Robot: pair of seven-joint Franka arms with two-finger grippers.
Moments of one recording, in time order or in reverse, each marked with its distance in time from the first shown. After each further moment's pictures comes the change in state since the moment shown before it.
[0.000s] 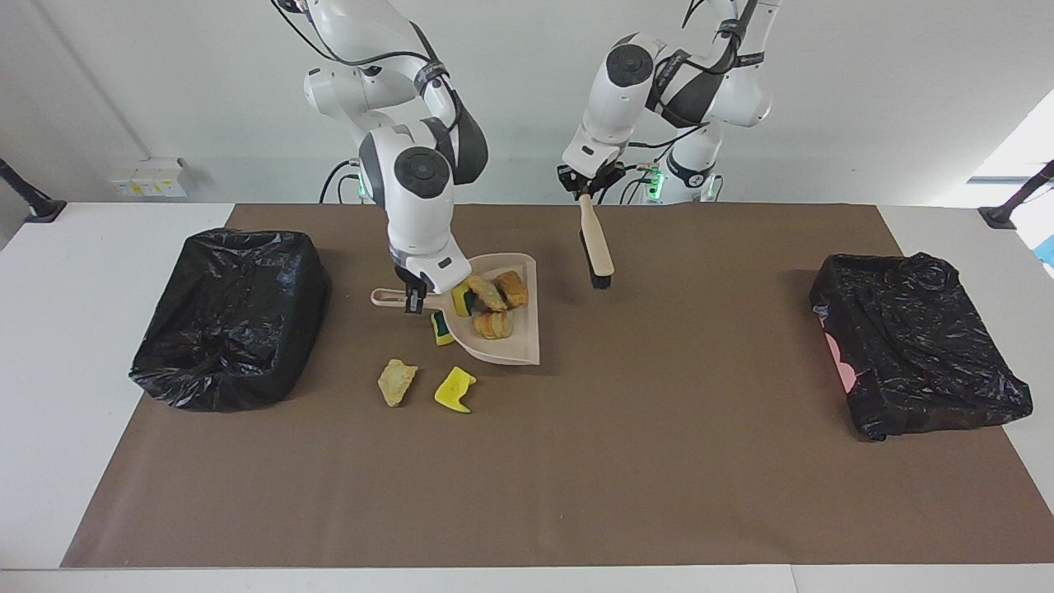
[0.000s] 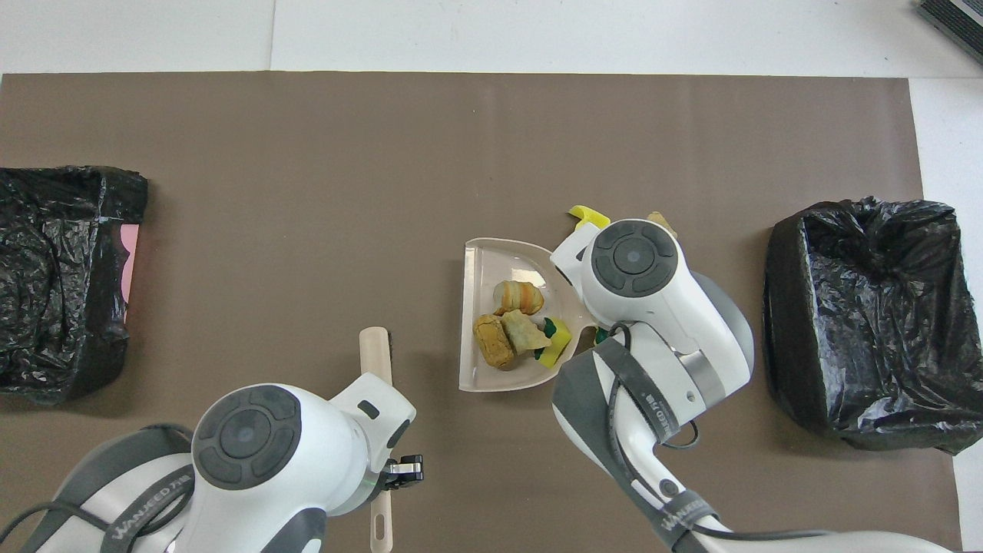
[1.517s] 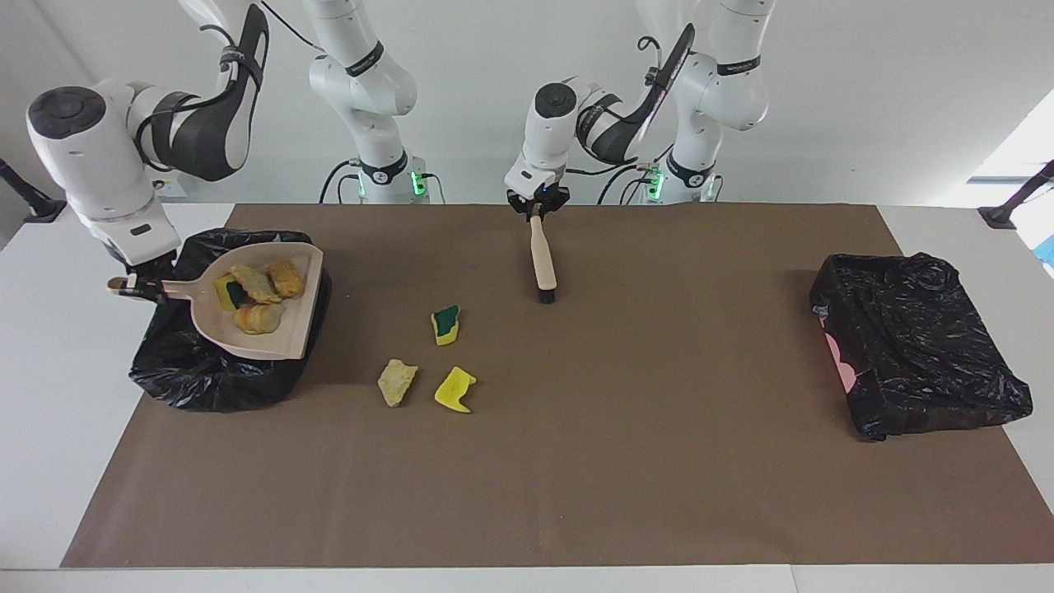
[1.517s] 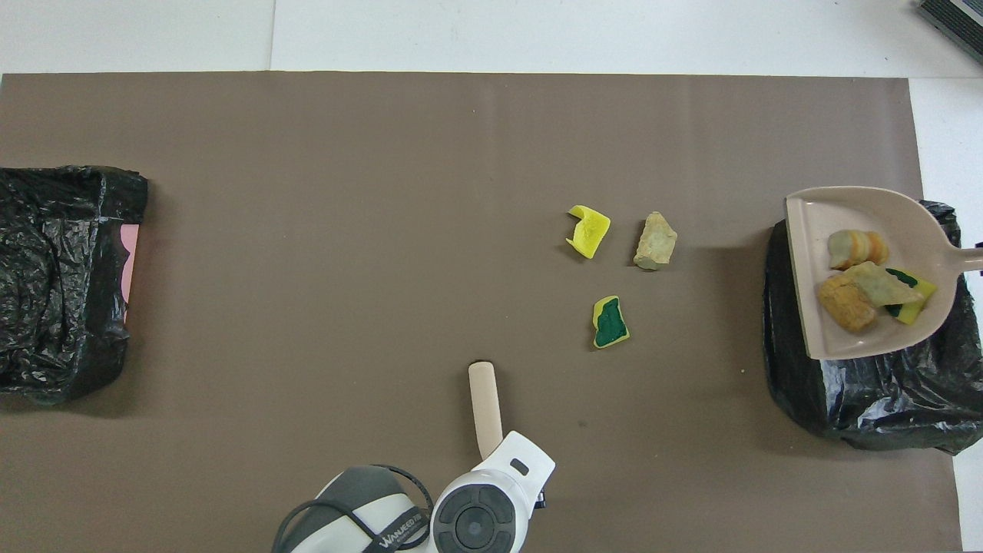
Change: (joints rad) left arm -0.167 0.214 0.002 0.014 0.000 0.254 -0.081; right arm -0.610 -0.074 -0.016 0.067 -0.147 0.116 -0.579
